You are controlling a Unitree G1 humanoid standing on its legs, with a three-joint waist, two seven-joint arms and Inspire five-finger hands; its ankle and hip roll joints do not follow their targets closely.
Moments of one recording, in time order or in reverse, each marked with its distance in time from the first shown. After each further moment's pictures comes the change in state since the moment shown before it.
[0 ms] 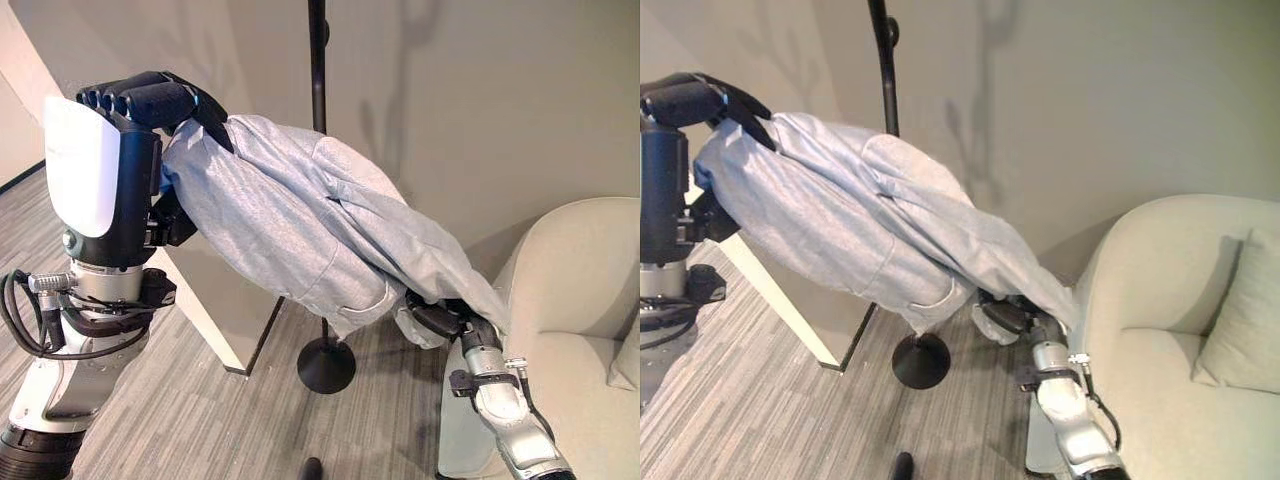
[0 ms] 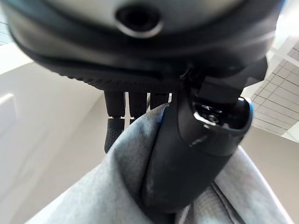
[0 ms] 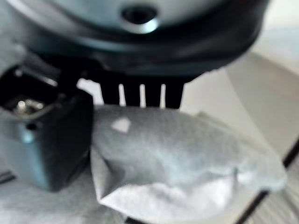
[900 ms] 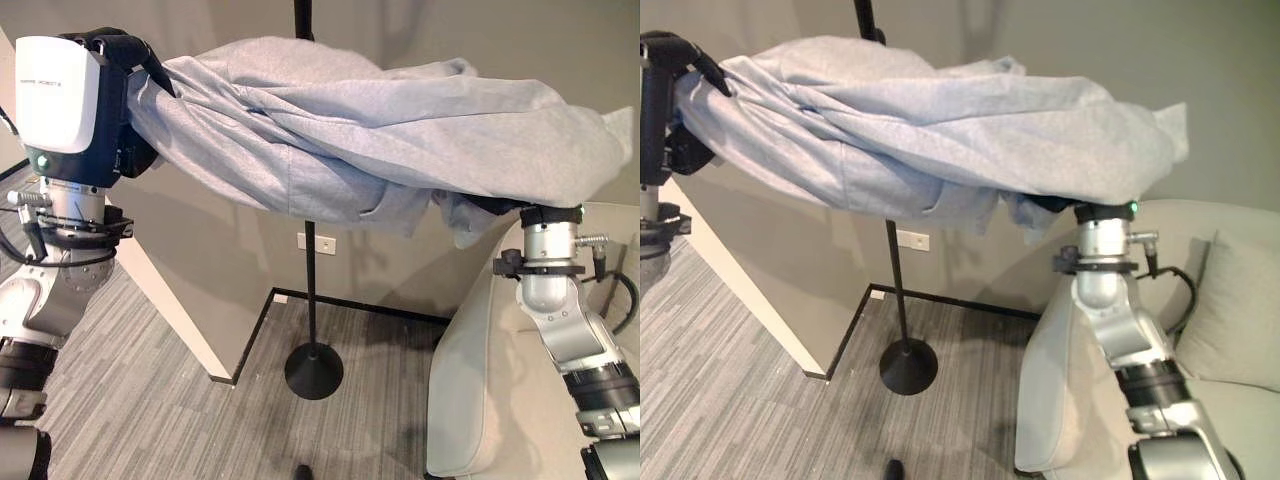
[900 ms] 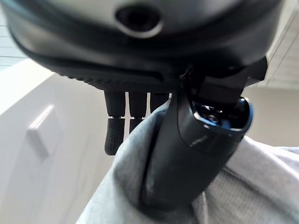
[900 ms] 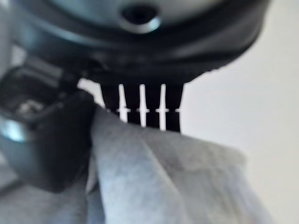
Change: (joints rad) left arm -0.487 0.191 -0.298 0.638 0.017 0.055 0.068; right arm -0.605 -0.295 0.078 0.140 -0.178 -0.023 -0.217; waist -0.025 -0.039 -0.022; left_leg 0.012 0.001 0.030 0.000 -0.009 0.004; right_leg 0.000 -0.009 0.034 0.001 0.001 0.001
